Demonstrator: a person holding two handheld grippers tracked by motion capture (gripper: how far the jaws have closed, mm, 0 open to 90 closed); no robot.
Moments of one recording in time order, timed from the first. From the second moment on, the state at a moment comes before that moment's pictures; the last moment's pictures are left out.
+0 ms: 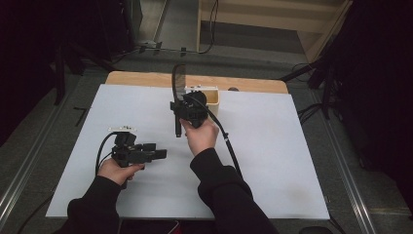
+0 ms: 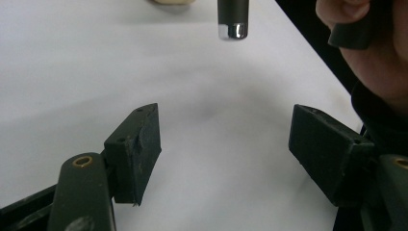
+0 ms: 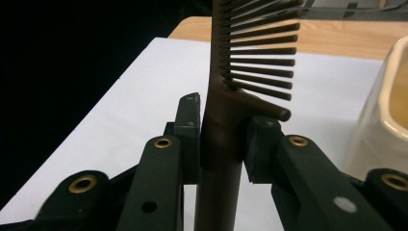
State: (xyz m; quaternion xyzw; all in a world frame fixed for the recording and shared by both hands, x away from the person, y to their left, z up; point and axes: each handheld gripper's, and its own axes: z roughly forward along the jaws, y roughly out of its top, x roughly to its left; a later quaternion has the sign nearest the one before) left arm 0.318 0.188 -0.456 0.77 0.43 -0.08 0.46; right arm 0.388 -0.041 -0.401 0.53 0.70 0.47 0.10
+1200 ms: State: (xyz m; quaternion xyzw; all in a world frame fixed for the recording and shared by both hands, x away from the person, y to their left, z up) left arm 0.307 0.202 -0.459 0.80 0.41 -0.05 0.43; right arm 0.388 -0.063 -0.391 0.53 0.69 0.49 0.13
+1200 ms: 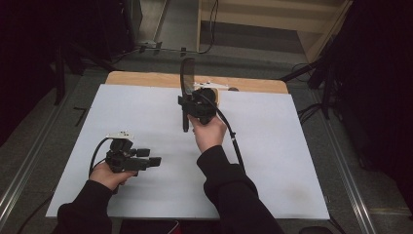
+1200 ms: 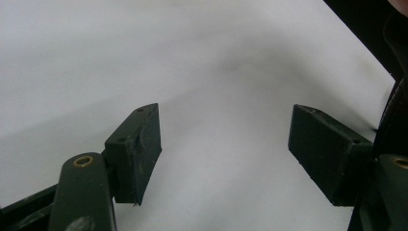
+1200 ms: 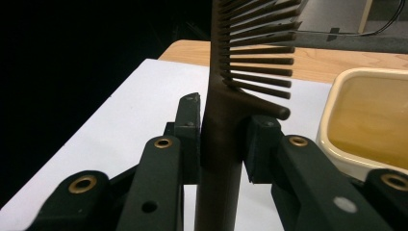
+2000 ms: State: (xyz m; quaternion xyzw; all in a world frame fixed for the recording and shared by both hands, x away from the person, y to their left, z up) left arm 0.304 0.212 -0.461 0.80 0.42 -0.04 0.43; right arm 0.402 -0.092 -0.366 0.53 0.67 0.49 0.16
